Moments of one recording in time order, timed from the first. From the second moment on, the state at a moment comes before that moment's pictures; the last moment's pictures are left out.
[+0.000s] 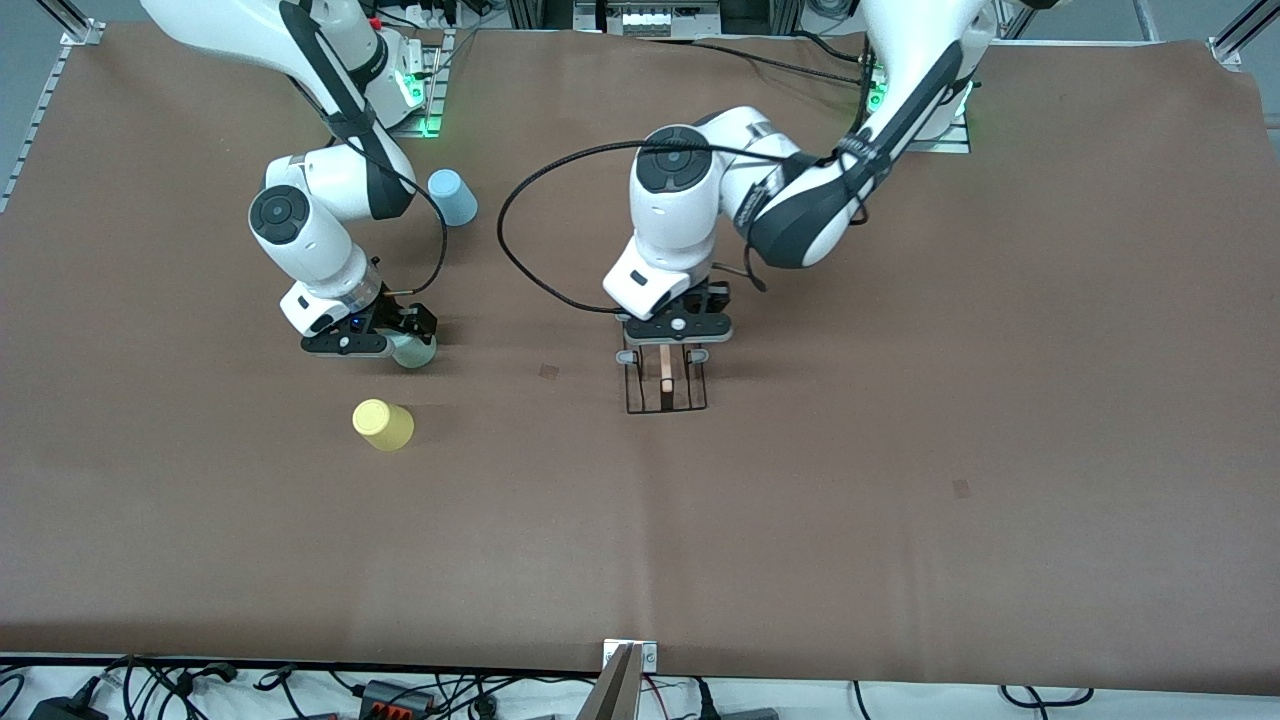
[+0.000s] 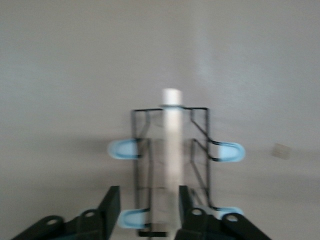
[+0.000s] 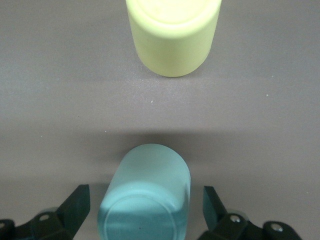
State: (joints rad) left arm -0.37 0.57 -0.46 -1.45 0.35 1.95 -0.95; right arm 0.22 0.28 0.03 -2.37 0.01 2.74 0.25
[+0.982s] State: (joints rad) left arm 0.11 0.24 -0.43 -1.44 0.14 1.53 -0.25; right arm 0.22 0.19 0.03 -2.35 0.01 2.64 0.25
